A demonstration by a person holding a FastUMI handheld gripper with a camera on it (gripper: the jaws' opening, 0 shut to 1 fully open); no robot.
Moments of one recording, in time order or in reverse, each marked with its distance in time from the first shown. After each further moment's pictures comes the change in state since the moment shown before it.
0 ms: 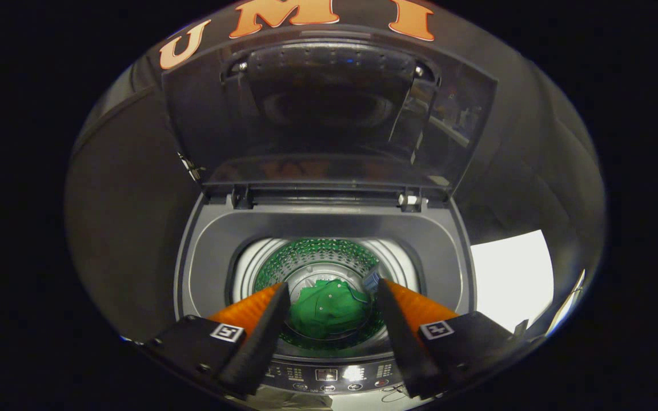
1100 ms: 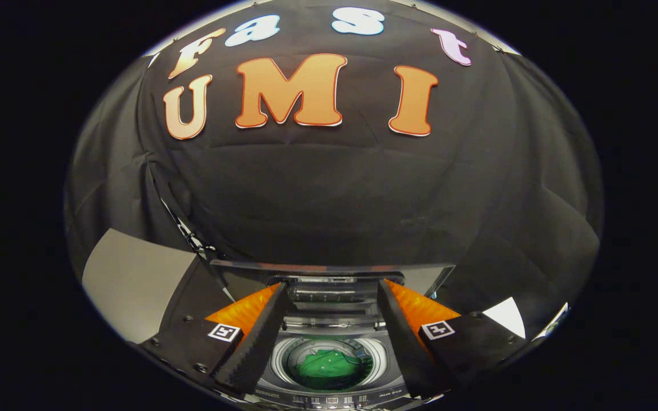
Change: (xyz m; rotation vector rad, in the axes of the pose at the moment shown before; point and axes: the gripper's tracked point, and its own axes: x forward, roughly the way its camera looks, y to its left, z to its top) arm -0.133 0.015 0.235 -0.012 -0.372 -0.007
